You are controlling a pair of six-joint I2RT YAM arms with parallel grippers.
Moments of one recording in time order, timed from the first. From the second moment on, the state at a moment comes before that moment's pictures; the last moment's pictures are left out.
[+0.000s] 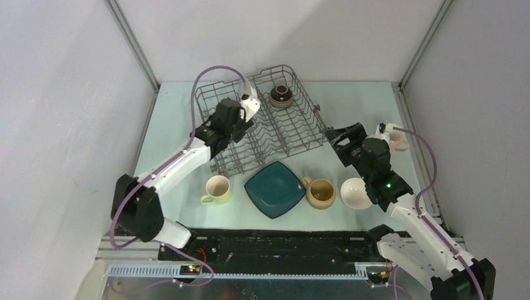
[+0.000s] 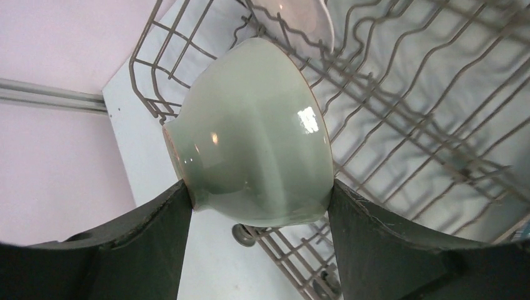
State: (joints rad) left arm -0.53 1.43 1.15 -0.30 -0.35 0.39; right arm 0.43 0.84 0.65 -0.10 0.15 1.19
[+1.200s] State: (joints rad) left arm -0.29 1.94 1.44 -0.25 -0.28 1.08; right arm 0.34 0.88 0.65 -0.07 0.04 1.17
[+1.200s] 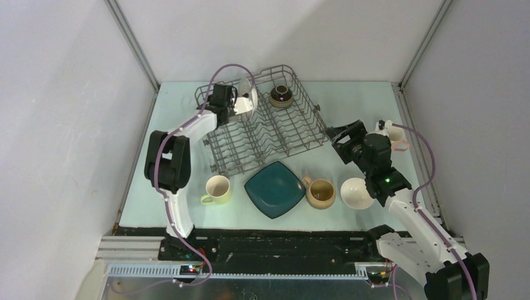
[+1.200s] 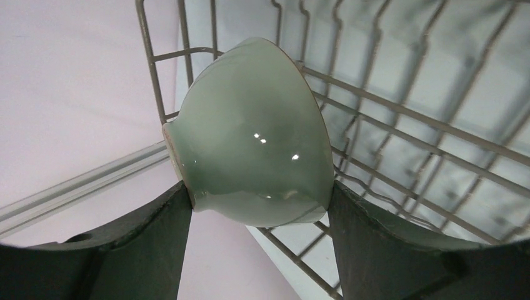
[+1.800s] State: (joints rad) left arm -0.23 2.11 1.56 -0.19 -0.23 1.12; right arm 0.34 0.94 0.73 -0.07 0.03 1.18
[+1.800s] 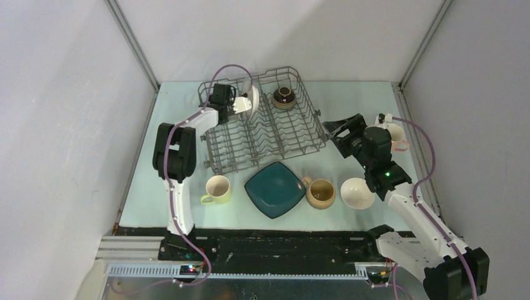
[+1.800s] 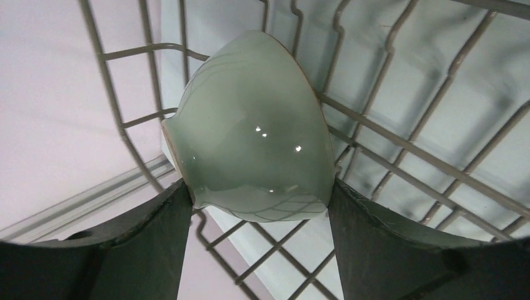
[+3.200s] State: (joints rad) left arm -0.27 1.66 1.32 -0.31 -0.13 0.90; right arm 0.34 0.94 0.76 -0.07 0.00 1.06
